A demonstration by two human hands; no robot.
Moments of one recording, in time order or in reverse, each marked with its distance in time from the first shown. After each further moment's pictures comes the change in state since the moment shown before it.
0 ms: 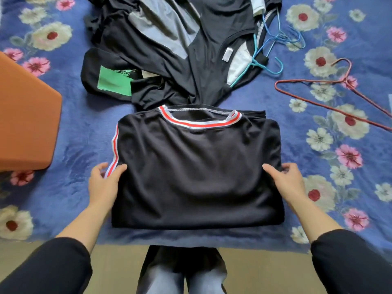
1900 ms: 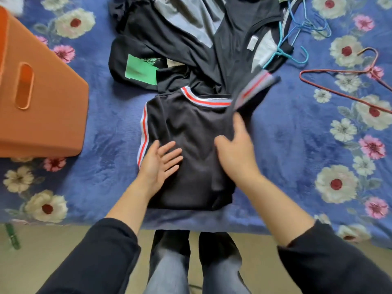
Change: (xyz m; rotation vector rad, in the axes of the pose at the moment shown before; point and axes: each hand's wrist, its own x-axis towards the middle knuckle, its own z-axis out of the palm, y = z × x) left_hand -0.015 0.040 0.013 -0.521 -0.647 -0.318; right_hand -0.146 -0.143 0.096 0.207 -0.209 -0.393
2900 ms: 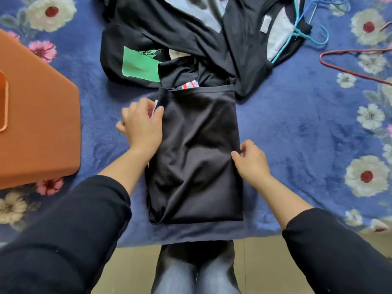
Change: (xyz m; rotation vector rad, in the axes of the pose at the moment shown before) left_hand 0.074 0.087 -0.020 1.117 0.600 0.754; right_hand 0.047 0.082 0.048 -0.432 -0.017 0.224
